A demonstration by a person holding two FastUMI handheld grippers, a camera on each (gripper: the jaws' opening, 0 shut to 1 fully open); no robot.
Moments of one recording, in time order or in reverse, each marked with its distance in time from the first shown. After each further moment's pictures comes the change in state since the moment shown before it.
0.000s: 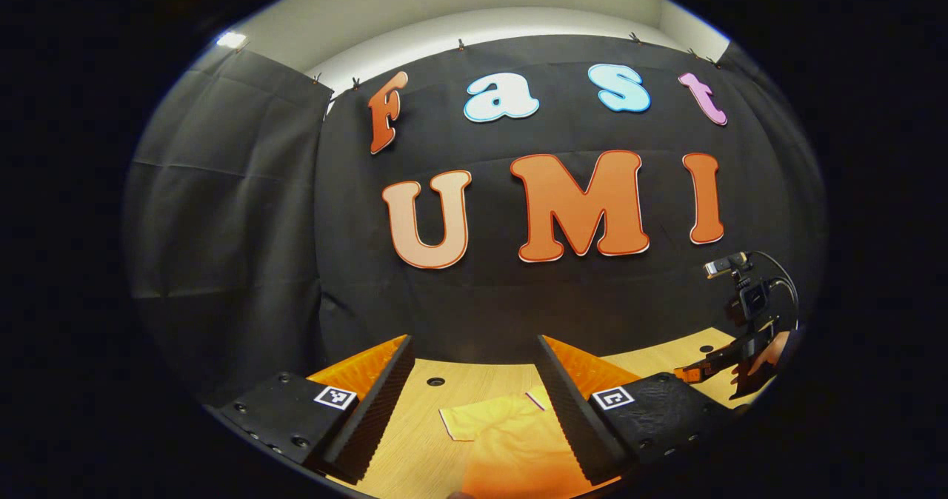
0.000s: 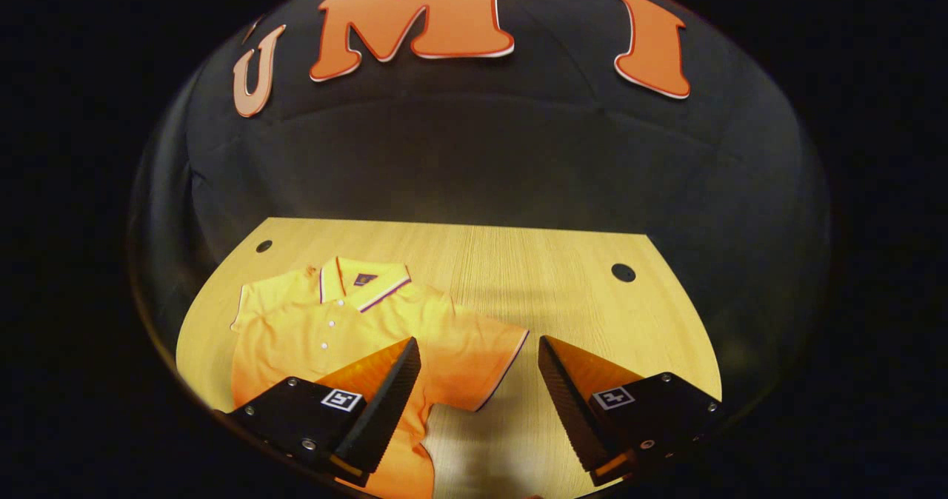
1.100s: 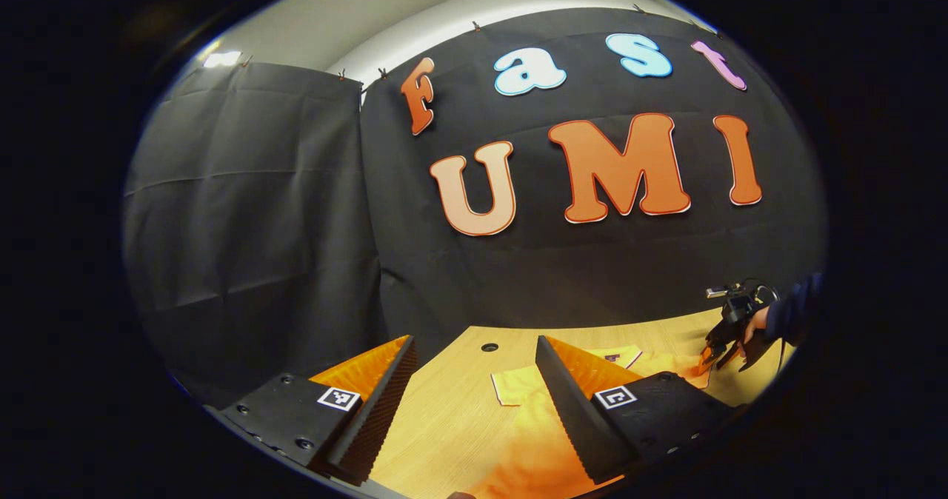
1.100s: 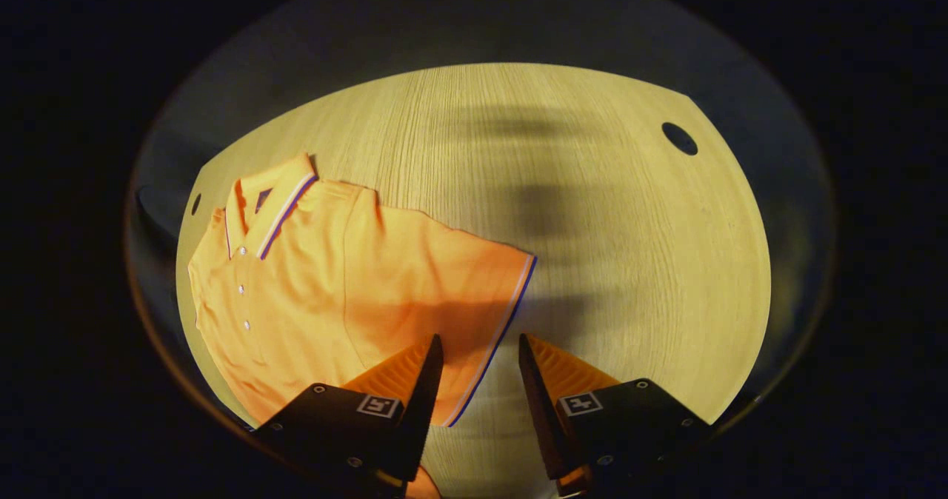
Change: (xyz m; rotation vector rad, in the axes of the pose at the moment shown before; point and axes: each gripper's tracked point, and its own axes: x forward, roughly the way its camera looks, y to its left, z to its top) left arm -0.031 0.021 -0.014 0.054 0.130 0.225; right arm 0.116 -0.021 -0.095 0.102 0.603 -0.033
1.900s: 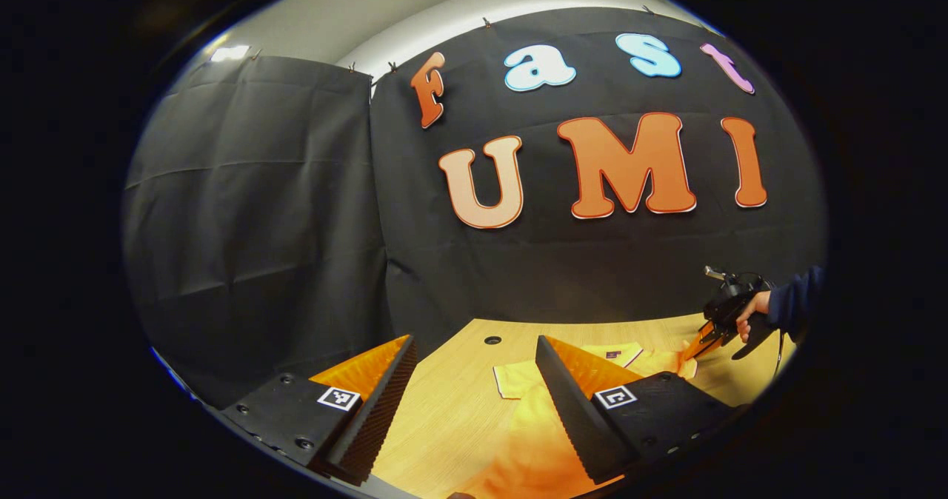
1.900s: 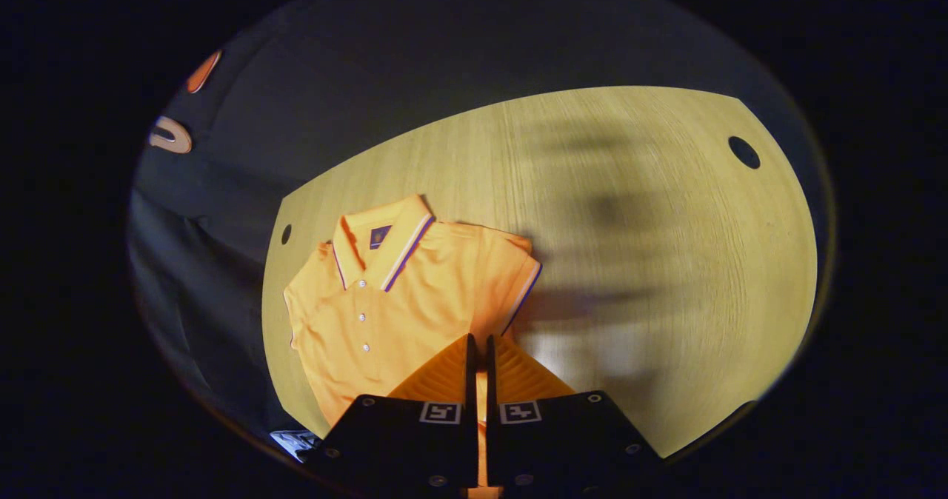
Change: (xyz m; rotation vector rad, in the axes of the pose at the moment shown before) left arm -0.009 -0.006 -0.014 -0.030 0.029 0.018; right arm -0.061 0.093 0.037 0.013 -0.078 0.369
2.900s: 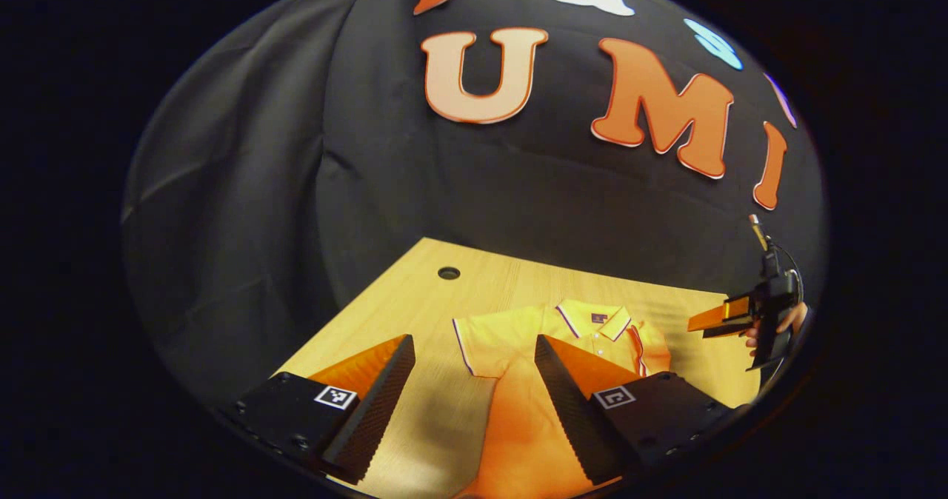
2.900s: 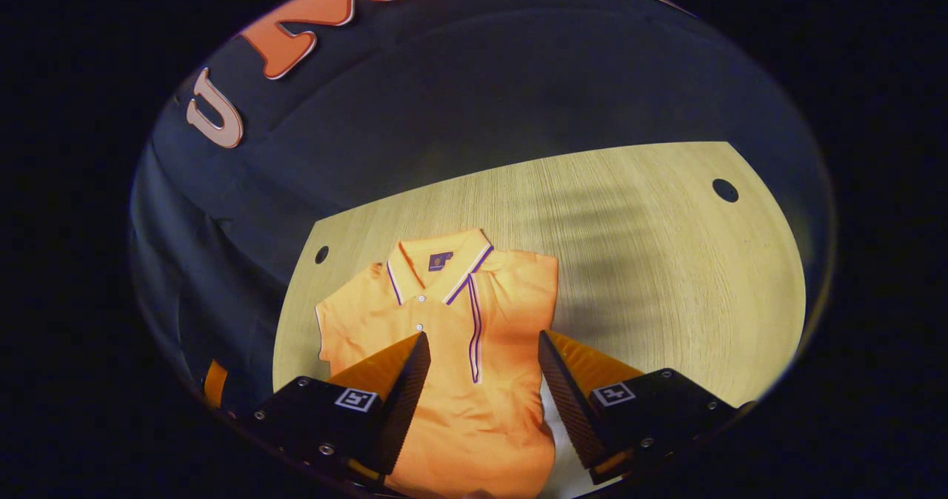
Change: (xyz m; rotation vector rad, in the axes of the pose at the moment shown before) left arm 0.195 -0.003 -0.128 -0.206 0.460 -0.266; right arm -0.067 0.057 -0.011 -0.021 -0.273 -0.022
